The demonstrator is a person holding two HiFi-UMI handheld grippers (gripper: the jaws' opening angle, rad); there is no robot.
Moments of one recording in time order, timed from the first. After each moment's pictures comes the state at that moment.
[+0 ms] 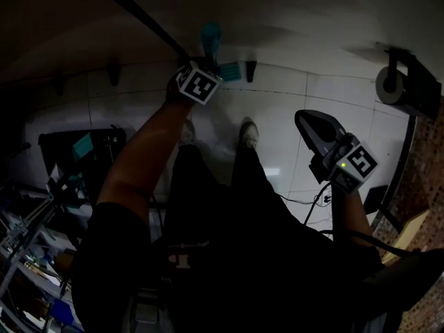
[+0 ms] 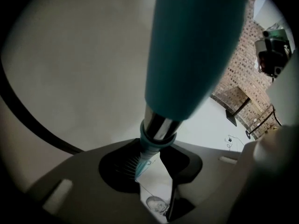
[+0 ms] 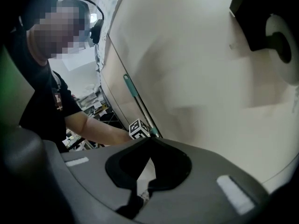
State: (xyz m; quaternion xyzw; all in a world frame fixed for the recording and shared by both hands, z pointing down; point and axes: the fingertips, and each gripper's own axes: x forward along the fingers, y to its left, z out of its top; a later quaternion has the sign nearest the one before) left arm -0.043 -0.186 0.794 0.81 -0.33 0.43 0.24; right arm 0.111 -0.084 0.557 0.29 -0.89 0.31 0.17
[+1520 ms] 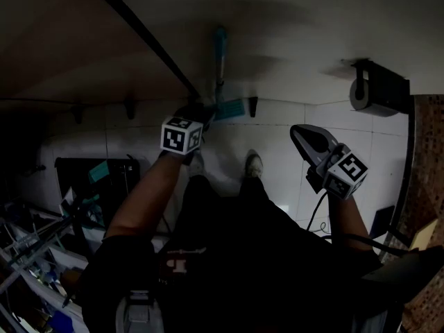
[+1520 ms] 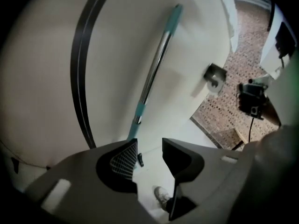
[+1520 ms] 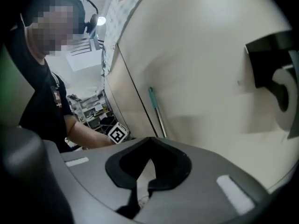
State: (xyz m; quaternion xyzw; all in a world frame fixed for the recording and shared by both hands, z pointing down) left arm -0.083 -0.136 0.687 0.81 -0.40 0.24 0.35; right arm 0.108 -0.086 0.493 0.30 -0.90 0.27 0.14
